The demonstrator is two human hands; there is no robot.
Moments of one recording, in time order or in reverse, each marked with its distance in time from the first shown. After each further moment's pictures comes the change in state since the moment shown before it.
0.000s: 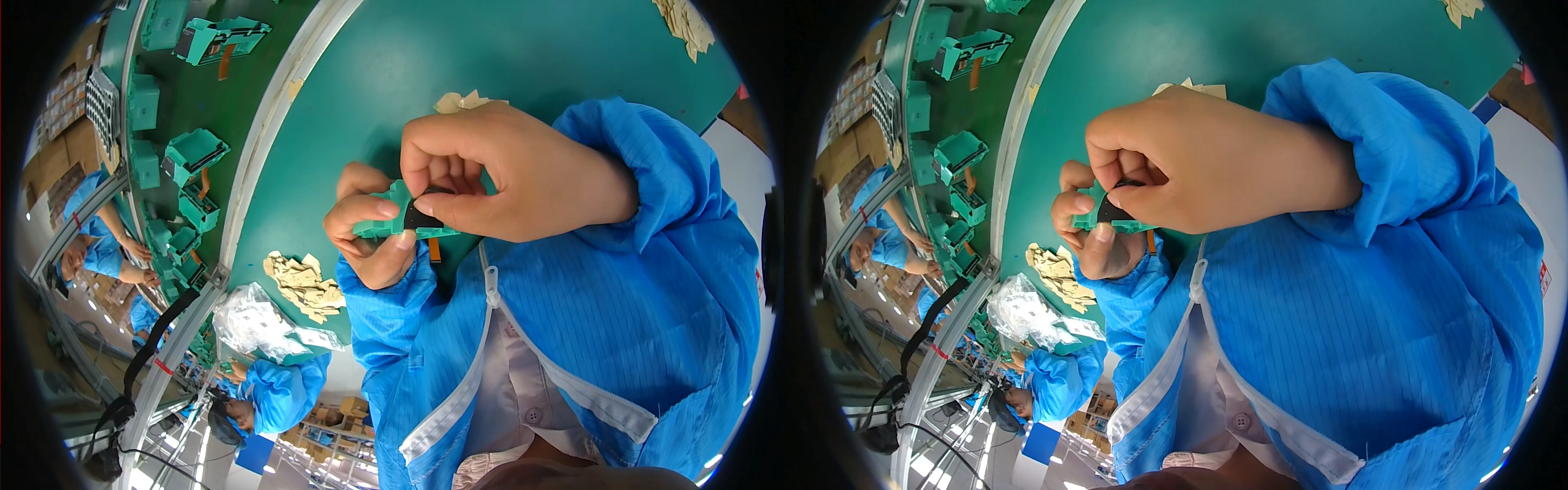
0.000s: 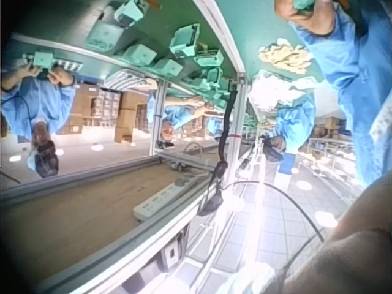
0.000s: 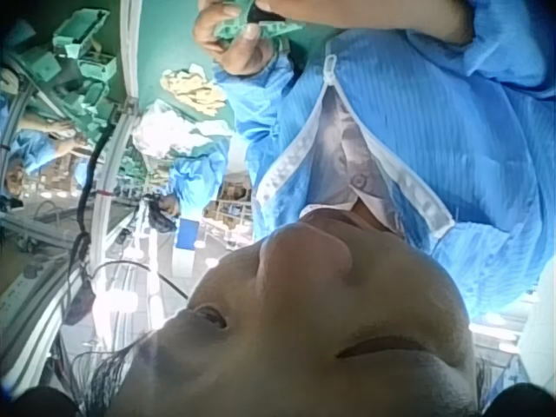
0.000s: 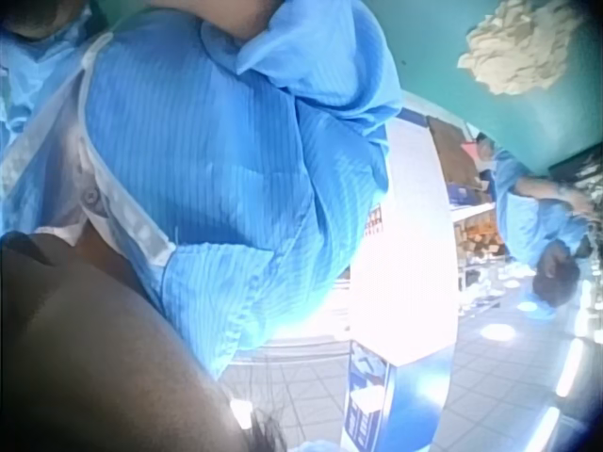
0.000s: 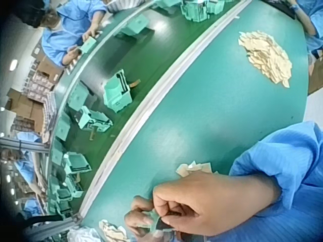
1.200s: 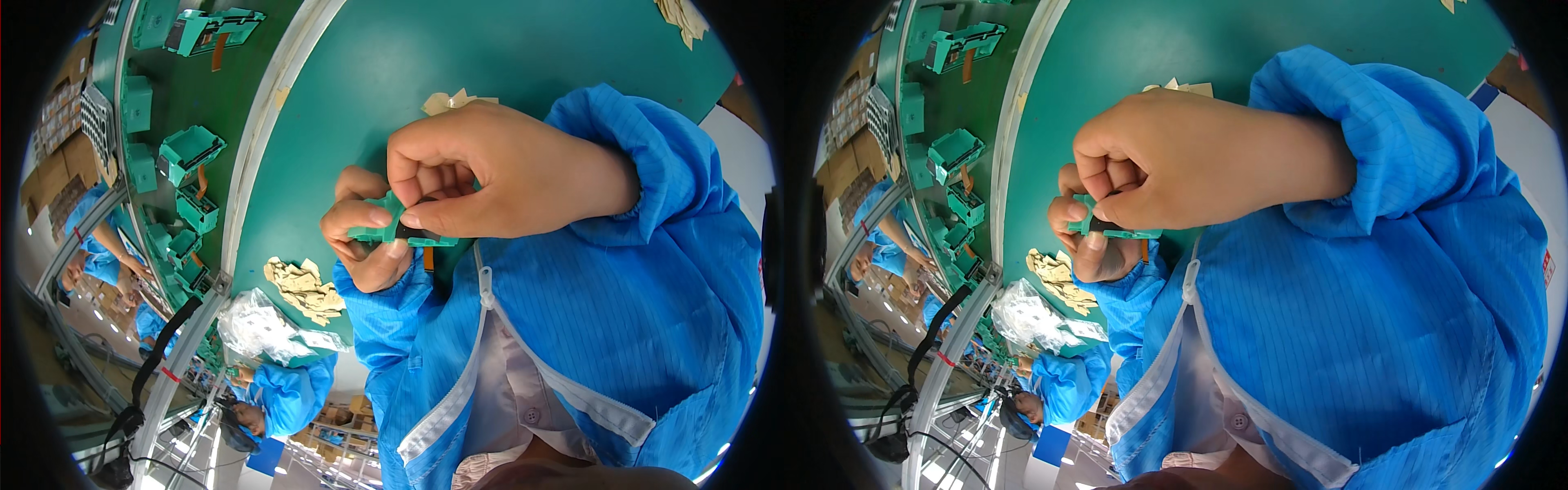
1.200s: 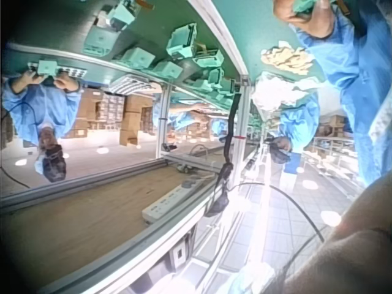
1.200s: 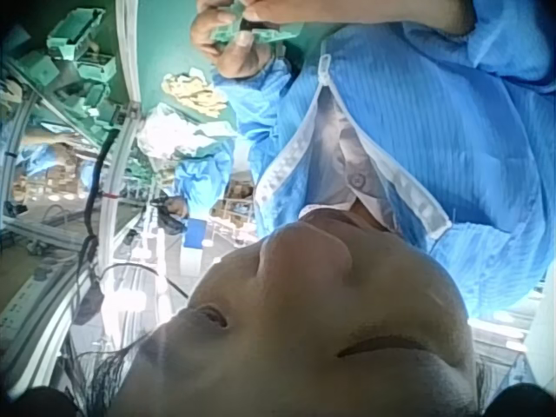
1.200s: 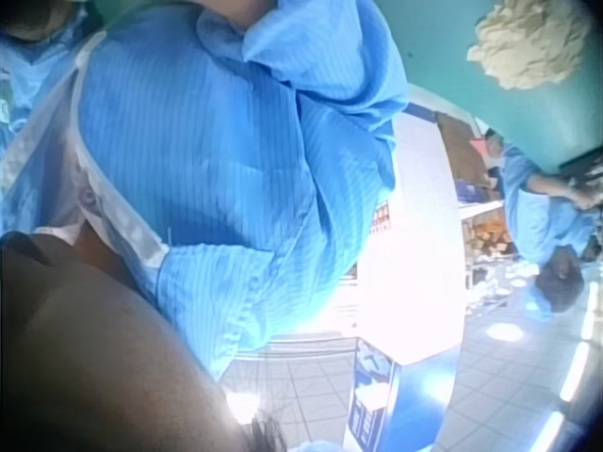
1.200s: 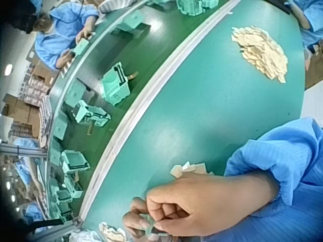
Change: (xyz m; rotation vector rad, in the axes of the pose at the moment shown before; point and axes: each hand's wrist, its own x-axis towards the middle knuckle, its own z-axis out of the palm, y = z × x) left_hand -0.003 0.002 -0.005 -0.044 -0.024 0.001; right_hand 0.003 0.000 0.003 0.104 -0.098 0.097
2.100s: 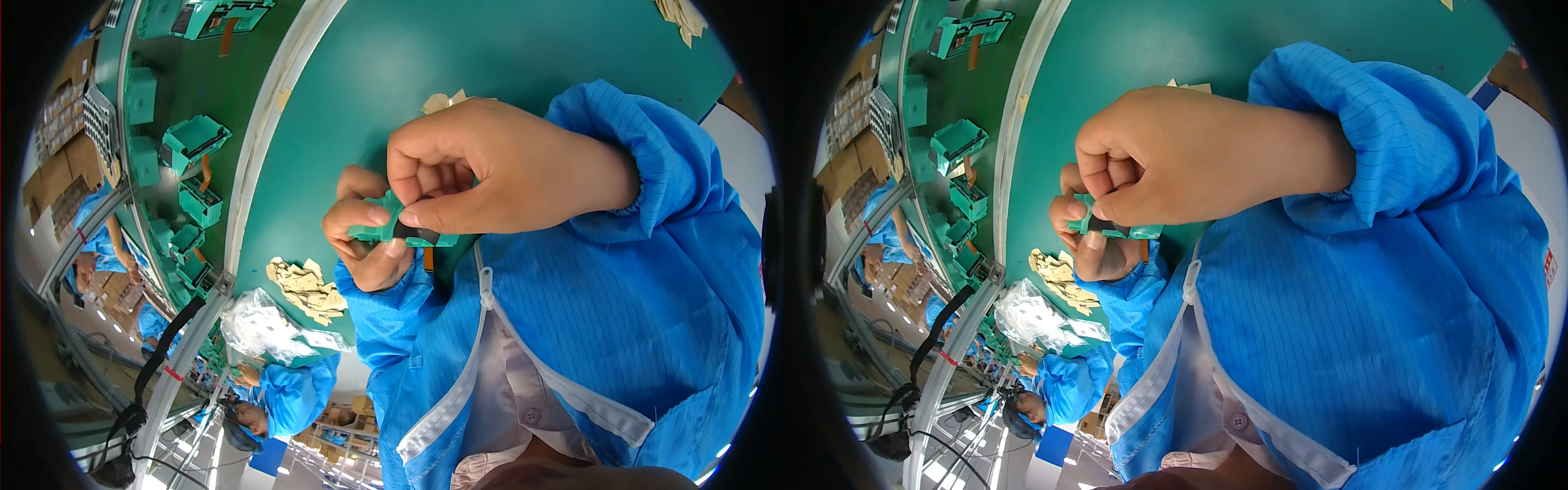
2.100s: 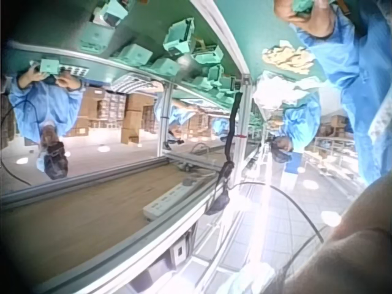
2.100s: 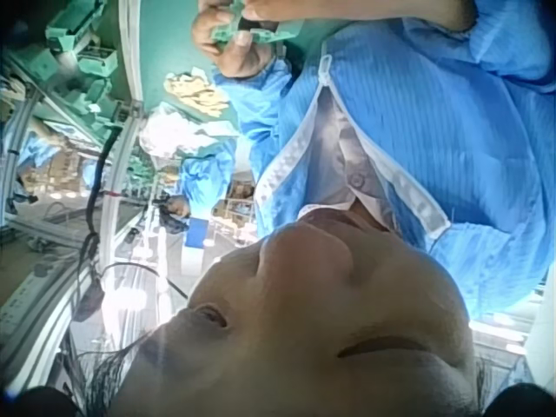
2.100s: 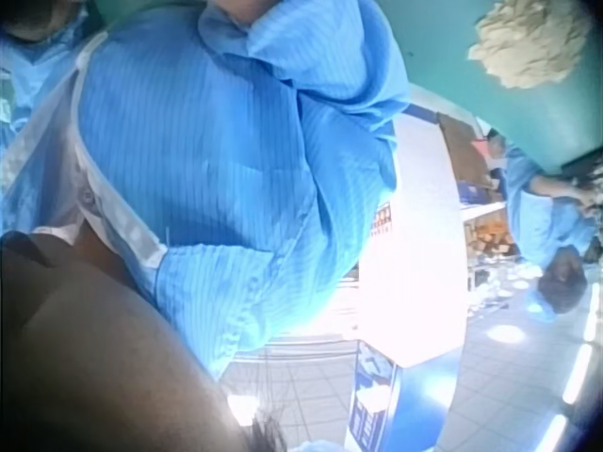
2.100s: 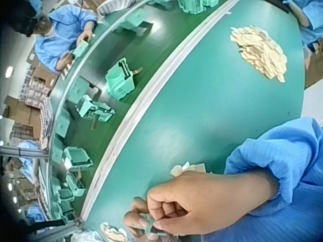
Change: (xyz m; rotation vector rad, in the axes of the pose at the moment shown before) left_hand -0.005 0.004 -0.013 0.035 0.004 -0.018; right_hand 0.007 0.008 0.007 0.066 -0.019 -0.011
